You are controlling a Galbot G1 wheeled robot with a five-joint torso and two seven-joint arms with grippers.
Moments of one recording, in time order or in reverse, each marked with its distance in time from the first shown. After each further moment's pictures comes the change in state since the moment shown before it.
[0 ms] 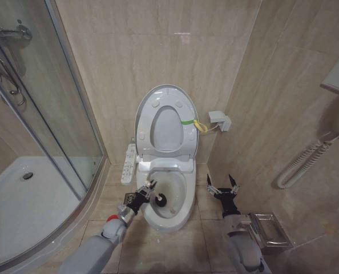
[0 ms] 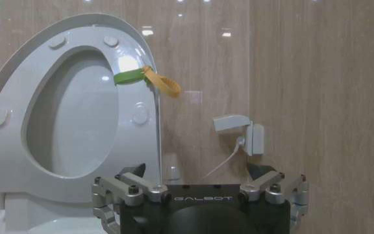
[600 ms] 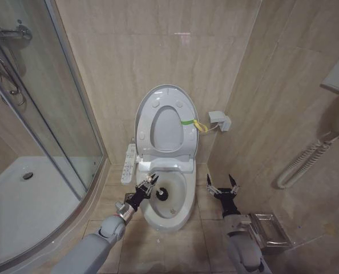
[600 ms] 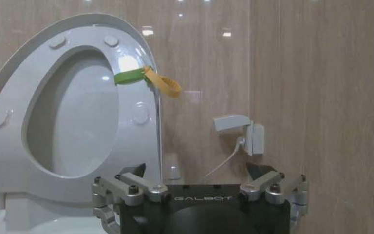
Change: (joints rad) left arm 0.042 0.051 0.009 -0.223 0.045 0.013 -0.041; right arm 0.000 0.000 0.000 0.000 0.000 0.000 0.000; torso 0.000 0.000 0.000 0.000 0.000
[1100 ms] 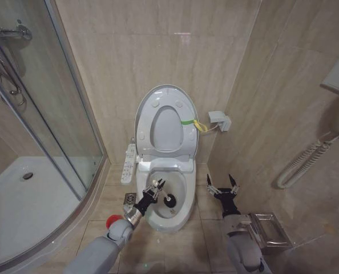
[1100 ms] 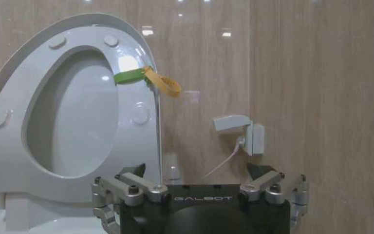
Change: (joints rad) left arm -0.015 -0.078 0.047 0.116 -0.069 -0.015 0.054; right arm 0.000 0.000 0.000 0.000 0.000 0.000 0.000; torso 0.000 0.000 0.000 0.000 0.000
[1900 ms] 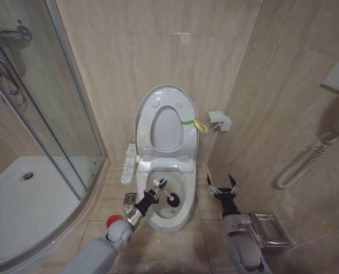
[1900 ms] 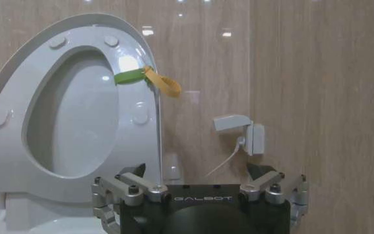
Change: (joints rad) left arm 0.033 0.069 0.046 -0.167 -0.011 0.046 -0.059; right arm 0.000 0.000 0.000 0.000 0.000 0.000 0.000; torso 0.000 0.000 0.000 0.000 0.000
